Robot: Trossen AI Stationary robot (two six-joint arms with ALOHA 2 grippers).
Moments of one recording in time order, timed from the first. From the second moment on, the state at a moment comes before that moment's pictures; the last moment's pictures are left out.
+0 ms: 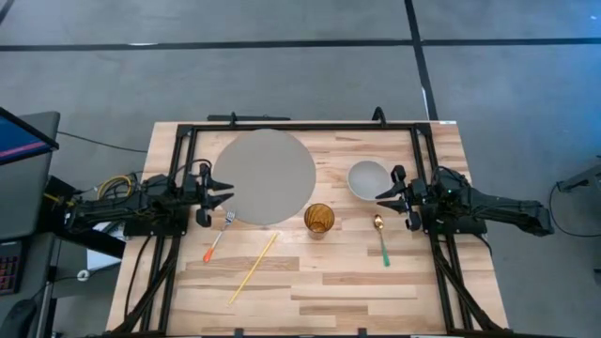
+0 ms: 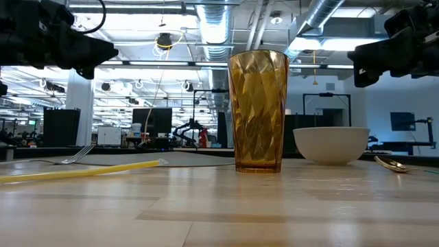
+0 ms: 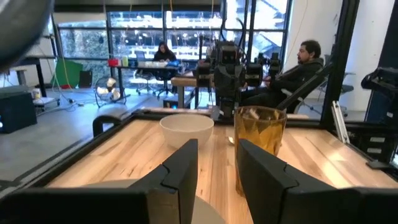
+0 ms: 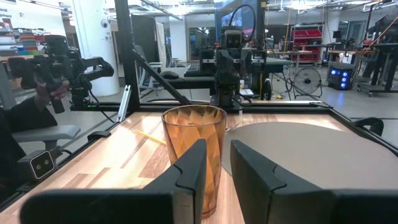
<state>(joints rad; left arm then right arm) 0.09 0.01 0.01 0.11 0.01 0.02 -0.23 0.07 0.00 0.10 -0.35 0.03</state>
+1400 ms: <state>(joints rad) 0.09 0.45 0.29 0.30 -0.07 -0.04 -0.27 0.10 0.03 0.28 -0.01 -0.19</state>
